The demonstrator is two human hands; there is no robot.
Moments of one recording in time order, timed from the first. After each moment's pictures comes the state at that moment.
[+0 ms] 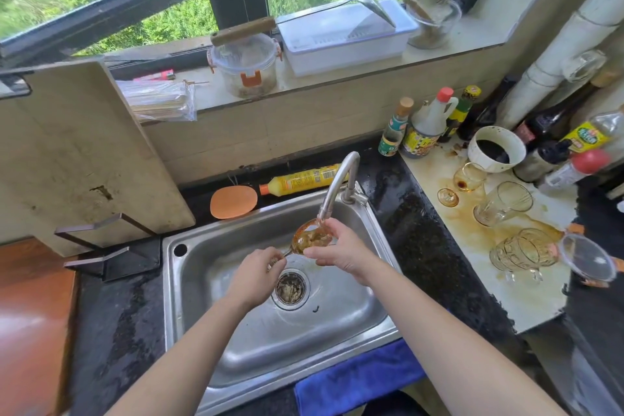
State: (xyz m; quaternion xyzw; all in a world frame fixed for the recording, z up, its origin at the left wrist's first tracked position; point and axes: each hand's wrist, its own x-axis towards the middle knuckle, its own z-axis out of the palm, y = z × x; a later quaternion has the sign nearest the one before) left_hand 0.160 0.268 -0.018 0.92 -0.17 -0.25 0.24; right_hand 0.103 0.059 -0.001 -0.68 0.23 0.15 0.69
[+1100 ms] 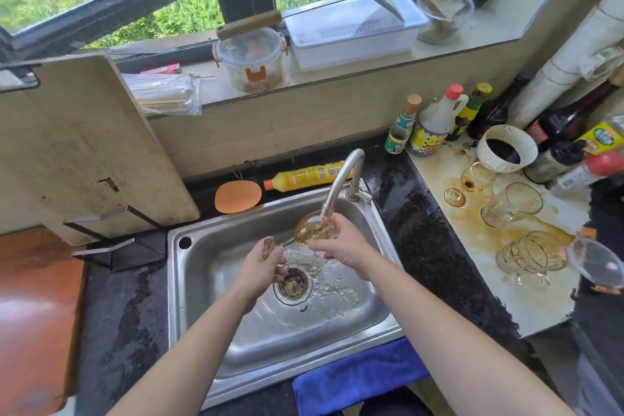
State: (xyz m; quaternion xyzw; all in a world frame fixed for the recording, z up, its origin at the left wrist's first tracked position) left_hand 0.150 0.256 -0.016 0.77 0.10 -0.33 0.54; right_hand 0.111 0.056 0.002 -0.70 0.22 0.16 0.66
